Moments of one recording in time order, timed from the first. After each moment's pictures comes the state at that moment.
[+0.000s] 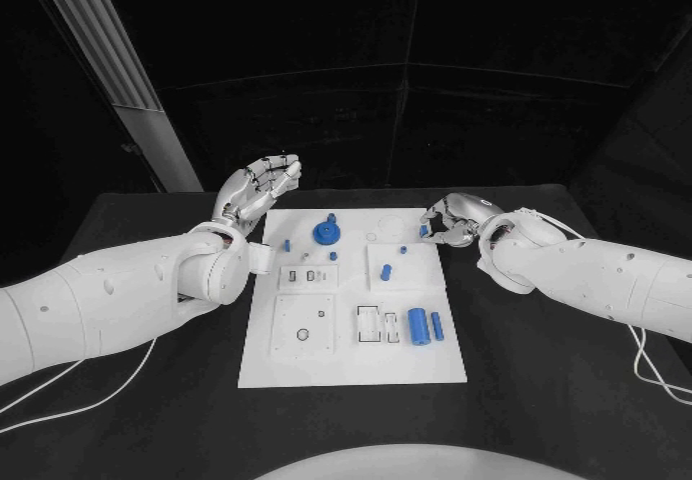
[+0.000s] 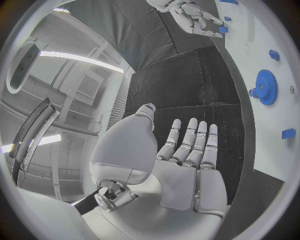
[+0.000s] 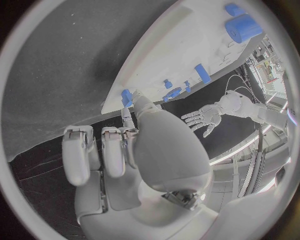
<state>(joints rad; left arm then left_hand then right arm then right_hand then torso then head) 1.26 -0.66 -0.24 1.28 0.04 -0.37 0.68 1.22 0.03 -0.06 0.29 0.43 0.34 0.15 0.59 0.07 0.32 0.26 0.72 0.06 0.12 0.25 0.90 0.06 0.06 0.27 0.26 0.17 0.45 1.15 -0.74 -0.07 1.19 -1.34 -0.41 -0.10 1.45 -0.05 0.12 0.17 0.11 0.90 0.07 0.07 0.07 1.47 0.02 1.57 1.31 1.46 -0.04 1.57 1.31 0.01 1.47 0.07 1.57 1.31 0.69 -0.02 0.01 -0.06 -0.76</state>
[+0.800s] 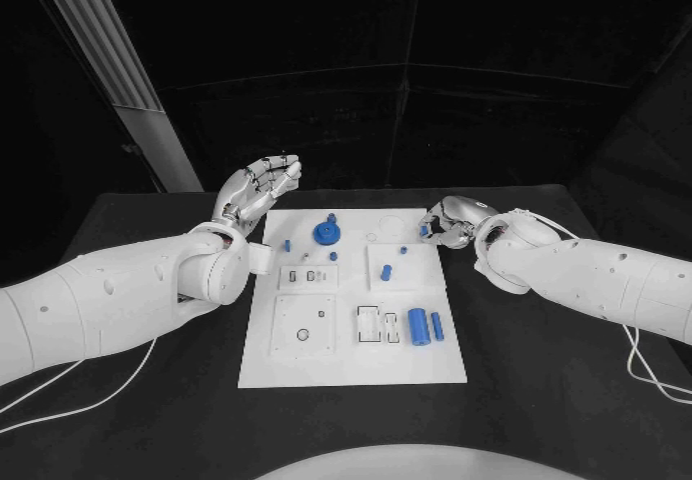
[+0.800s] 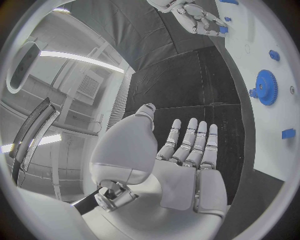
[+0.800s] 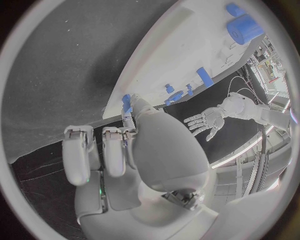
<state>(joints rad) 1.26 -0.66 -0.24 1.28 0.04 -0.37 0.68 1.22 0.03 -0.06 0.29 0.43 0.34 0.15 0.59 0.07 0.32 0.26 0.72 0.06 0.12 0.25 0.90 0.06 0.06 0.27 0.26 0.17 0.45 1.14 -0.72 -0.07 1.18 -1.35 -0.38 -0.14 1.46 -0.04 0.13 0.17 0.11 0.91 0.07 0.08 0.07 1.47 0.02 1.57 1.31 1.47 -0.05 1.57 1.31 0.01 1.47 0.07 1.57 1.31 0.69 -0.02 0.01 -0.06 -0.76</state>
